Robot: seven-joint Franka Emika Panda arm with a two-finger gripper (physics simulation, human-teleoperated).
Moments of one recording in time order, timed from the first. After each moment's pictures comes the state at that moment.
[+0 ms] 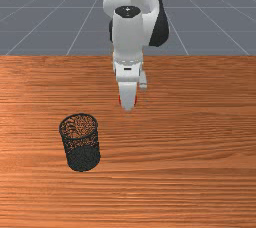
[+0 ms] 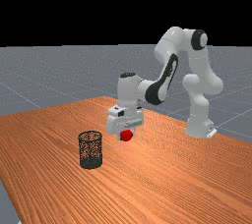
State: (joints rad) arm 0.00 0.38 0.00 -2.00 0.00 2.43 -0.78
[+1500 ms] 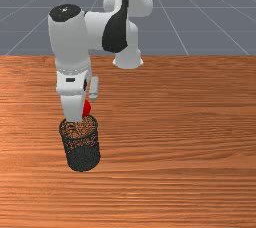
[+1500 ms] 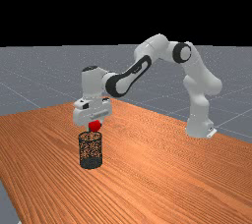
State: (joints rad) arm -0.16 0.65 -0.05 -1.47 0.02 2.08 -1.04
